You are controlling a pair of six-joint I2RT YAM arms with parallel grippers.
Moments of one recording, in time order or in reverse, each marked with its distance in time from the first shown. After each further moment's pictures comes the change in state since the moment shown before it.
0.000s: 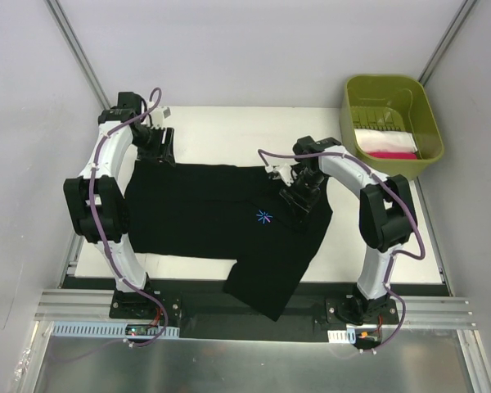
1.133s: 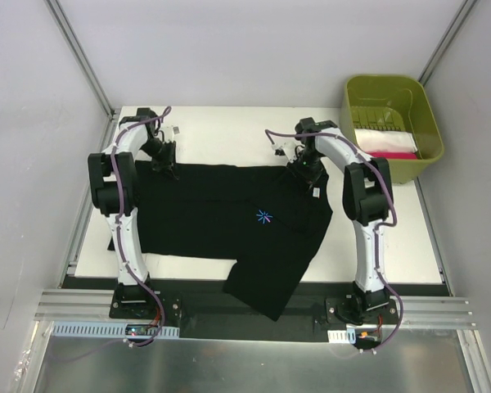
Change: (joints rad) left arm -0.004 0.357 0.110 -0.020 0.066 -0.086; right arm -0.105 0.312 0.366 0.020 0.180 0.040
